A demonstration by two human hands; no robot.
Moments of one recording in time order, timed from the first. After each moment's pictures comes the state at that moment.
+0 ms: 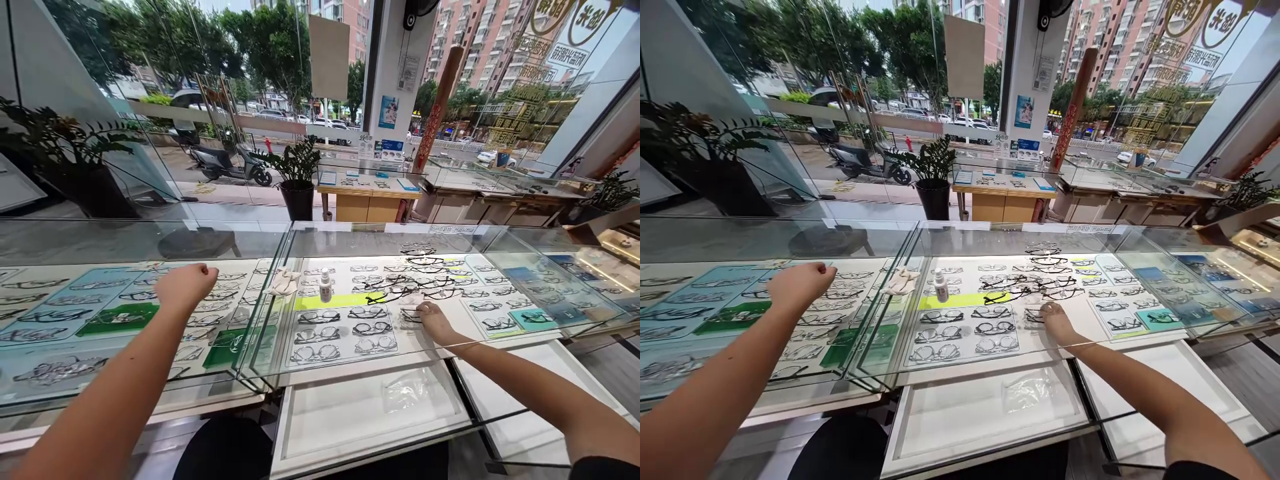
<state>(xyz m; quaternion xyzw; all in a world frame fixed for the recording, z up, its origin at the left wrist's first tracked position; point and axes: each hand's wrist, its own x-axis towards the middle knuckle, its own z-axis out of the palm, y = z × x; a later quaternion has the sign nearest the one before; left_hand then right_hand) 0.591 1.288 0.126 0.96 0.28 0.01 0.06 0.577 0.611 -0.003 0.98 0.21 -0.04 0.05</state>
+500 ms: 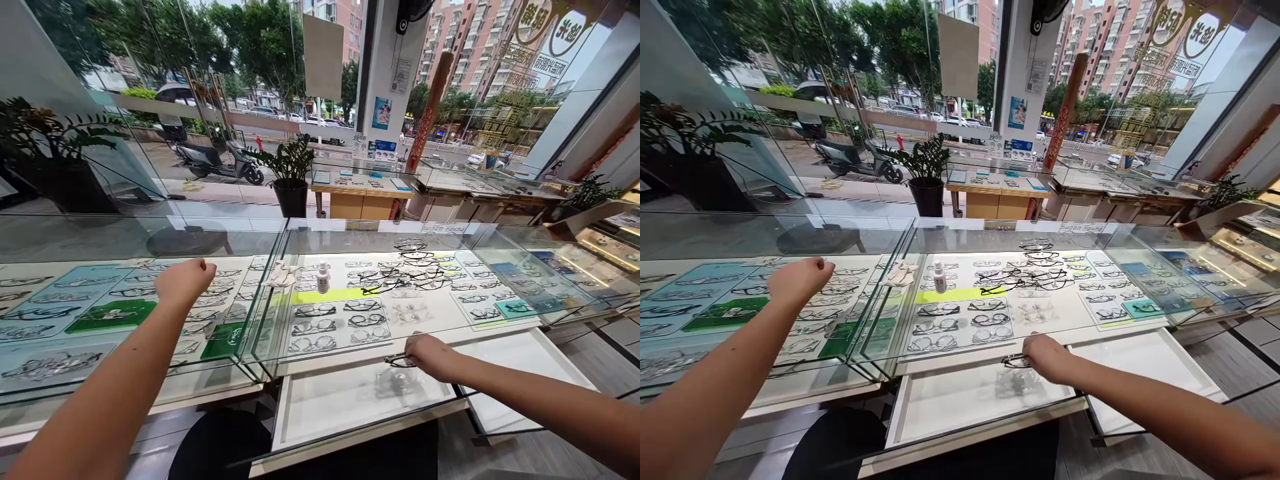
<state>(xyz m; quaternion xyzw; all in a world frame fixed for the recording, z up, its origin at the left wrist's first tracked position) 0.584 1.287 0.118 0.96 0.27 0.02 0.06 0.450 0.656 0.071 0.93 0.32 -0.19 -0.05</state>
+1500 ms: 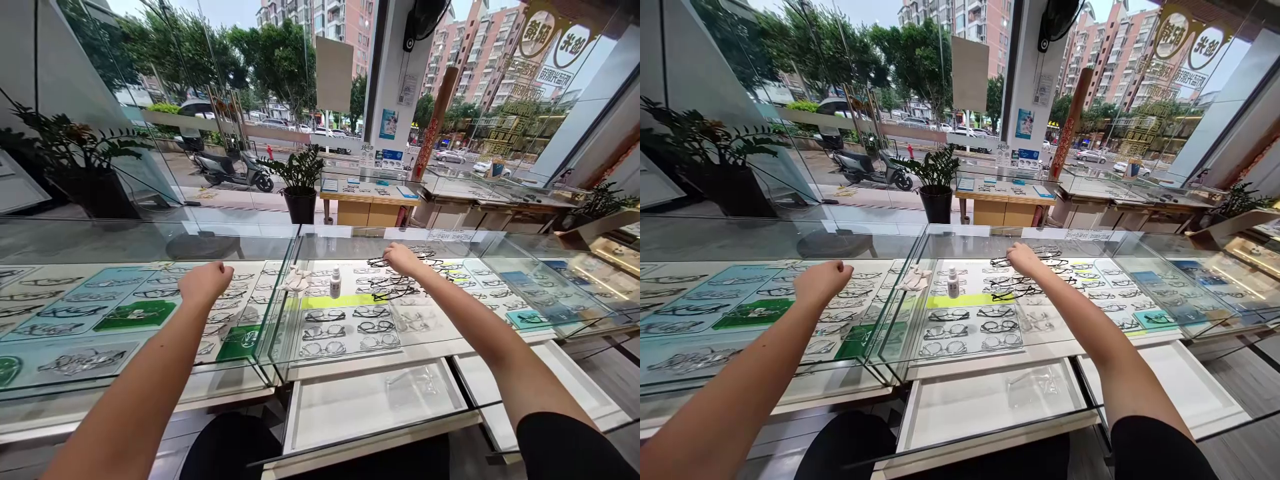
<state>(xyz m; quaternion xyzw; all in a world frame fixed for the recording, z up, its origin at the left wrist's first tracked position) 0.588 1.298 0.113 0.96 0.27 0.03 0.09 0.680 0.743 0.168 0.94 0.32 0.04 0.09</state>
